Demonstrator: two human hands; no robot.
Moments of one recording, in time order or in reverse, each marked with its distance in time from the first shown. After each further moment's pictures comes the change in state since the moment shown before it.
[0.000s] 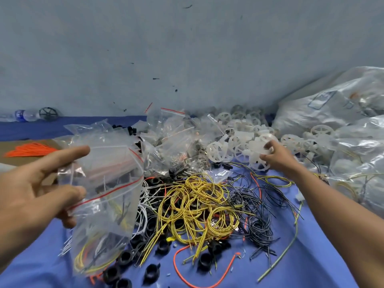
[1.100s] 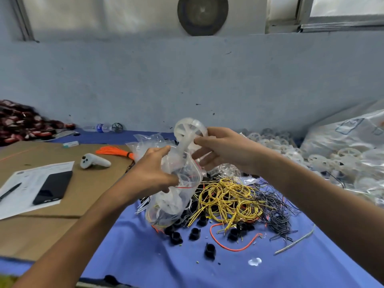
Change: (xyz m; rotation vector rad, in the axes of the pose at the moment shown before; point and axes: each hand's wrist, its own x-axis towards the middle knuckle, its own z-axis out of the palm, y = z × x) left_hand -0.042 0.058 0.008 0.177 -0.195 -0.099; right_hand -0.261 -0.272 -0.009 0.483 -0.762 -0.451
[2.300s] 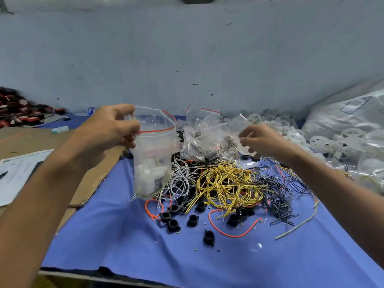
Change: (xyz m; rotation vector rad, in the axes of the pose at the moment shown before) left_hand 0.021 0.003 -0.052 -0.286 0.239 -0.018; right_hand 0.021 0.112 -0.097 -0.519 0.356 0.110
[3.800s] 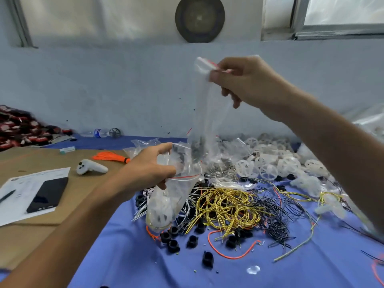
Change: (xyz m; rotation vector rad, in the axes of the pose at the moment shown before) left_hand -0.031 0.010 0.038 0.180 -0.294 0.026; right_hand -0.036 -0.193 -0.083 0.187 0.201 -0.553
